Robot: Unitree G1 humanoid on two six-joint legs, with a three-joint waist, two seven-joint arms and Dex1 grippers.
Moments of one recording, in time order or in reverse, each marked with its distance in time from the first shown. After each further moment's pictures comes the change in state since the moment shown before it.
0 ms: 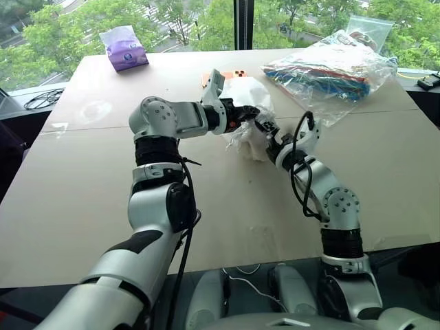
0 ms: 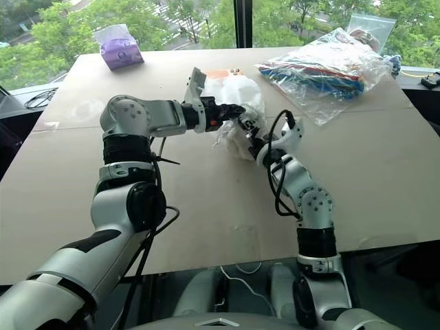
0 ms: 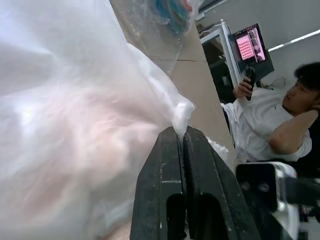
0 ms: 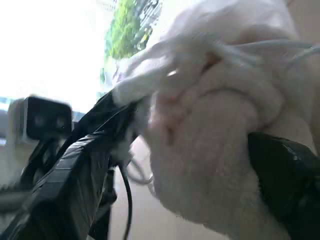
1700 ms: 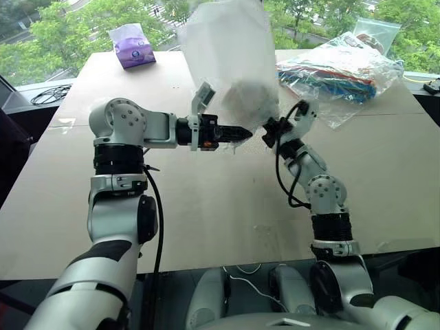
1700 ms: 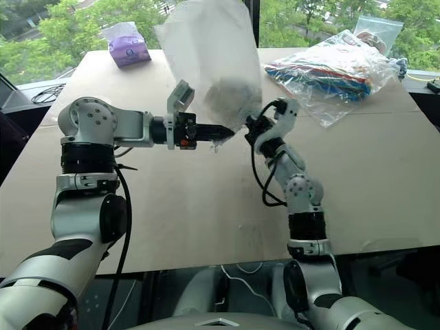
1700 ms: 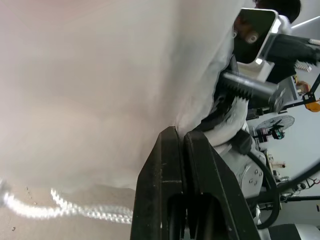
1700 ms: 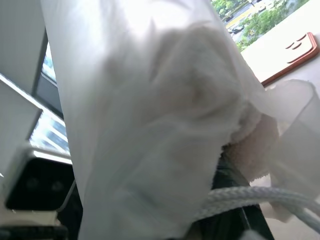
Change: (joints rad) left arm 0.130 0.287 -0.329 -0.246 -0.232 0.267 -0.426; right arm -0.126 0.171 -0.236 0.251 -0.331 -0.119 0.527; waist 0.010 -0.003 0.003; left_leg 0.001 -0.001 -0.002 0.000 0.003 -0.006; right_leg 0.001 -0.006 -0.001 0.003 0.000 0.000
